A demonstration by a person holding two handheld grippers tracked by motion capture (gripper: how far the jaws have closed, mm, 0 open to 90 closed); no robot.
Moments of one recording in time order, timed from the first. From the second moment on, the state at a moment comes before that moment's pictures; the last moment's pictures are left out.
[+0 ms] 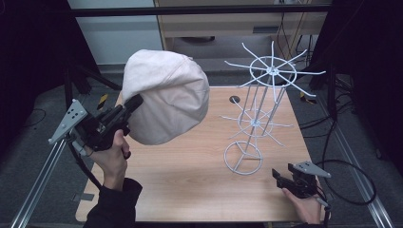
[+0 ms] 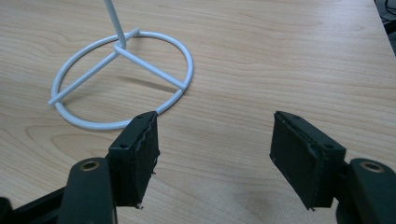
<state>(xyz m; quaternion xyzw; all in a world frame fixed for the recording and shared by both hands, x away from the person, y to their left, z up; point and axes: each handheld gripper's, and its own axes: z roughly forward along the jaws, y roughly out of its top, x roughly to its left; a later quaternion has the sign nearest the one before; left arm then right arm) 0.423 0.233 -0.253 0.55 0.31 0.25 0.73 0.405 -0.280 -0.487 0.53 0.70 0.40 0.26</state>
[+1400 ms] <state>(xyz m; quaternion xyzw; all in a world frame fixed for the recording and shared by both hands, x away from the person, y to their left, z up) 0.402 0.172 -0.201 0.54 0.22 0.22 0.78 0.404 -0.280 -0.486 0.53 0.70 0.41 0.26</state>
